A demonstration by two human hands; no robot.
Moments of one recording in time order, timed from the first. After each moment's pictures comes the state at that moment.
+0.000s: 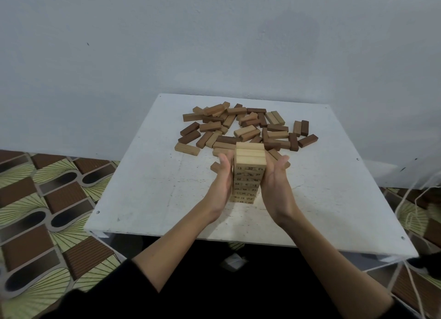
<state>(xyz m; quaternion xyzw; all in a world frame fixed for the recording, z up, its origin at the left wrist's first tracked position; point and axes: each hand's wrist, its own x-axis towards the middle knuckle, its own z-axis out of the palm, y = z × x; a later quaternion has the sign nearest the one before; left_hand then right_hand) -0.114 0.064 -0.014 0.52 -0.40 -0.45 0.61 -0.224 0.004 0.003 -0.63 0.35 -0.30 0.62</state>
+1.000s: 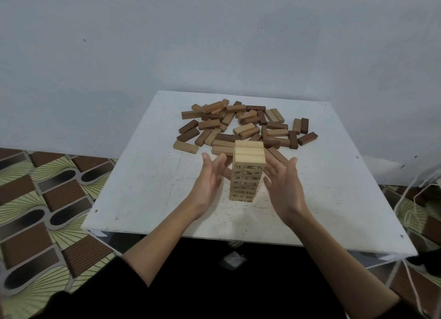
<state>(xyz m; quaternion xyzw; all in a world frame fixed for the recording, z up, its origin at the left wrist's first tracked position) -0.088 0.071 -0.026 0.57 -0.35 -0.47 0.58 -0.237 -0.011 -0.014 -0.59 0.40 -0.31 0.63</state>
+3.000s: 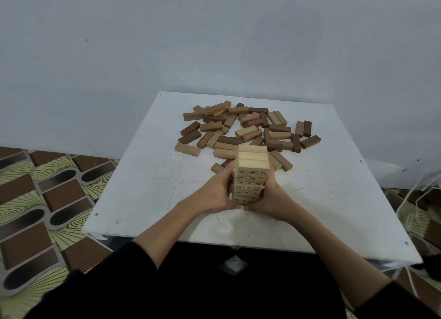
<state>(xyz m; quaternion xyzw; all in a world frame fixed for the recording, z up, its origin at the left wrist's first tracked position) -0.077 0.060 -0.032 0.65 -0.54 -0.39 0.37 -0.233 -0.037 -0.039 -0.85 0.24 -0.16 0.44</state>
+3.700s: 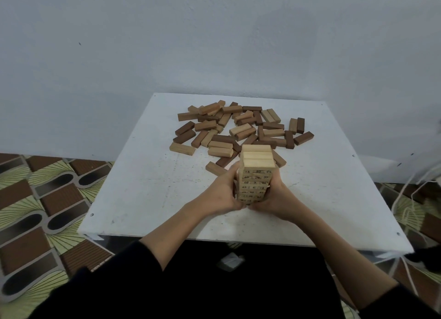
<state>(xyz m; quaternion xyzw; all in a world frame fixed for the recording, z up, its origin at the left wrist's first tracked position) -0.100 0.052 -0.040 0.64 -0.55 -0.37 0.40 -0.253 -0.046 -0.051 -0.84 0.25 -0.19 0.44</state>
